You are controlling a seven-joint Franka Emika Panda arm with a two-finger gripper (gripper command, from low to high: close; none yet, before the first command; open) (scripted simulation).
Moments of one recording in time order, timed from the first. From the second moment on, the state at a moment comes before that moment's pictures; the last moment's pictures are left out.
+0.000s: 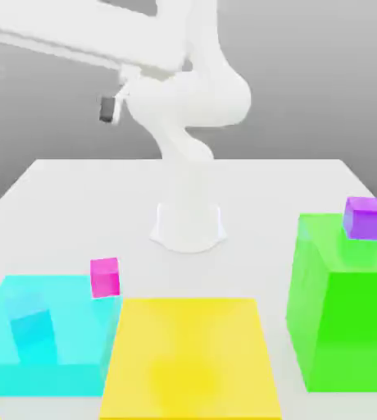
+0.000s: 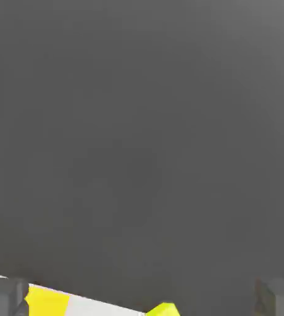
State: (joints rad) arm -0.04 -0.16 -0.17 -2.17 -0.14 2.41 0.30
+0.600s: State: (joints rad) arm -0.31 0.49 -0.14 -2.03 0.11 2.53 -0.47
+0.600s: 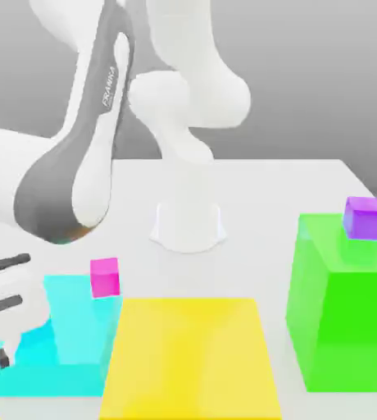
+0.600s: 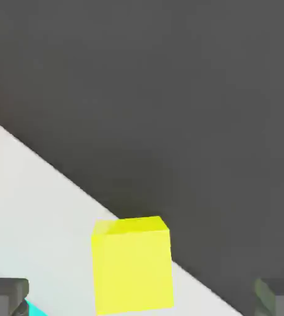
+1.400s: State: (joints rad) arm -0.27 0.19 -0.21 -2.29 -0.13 2.48 -0.51
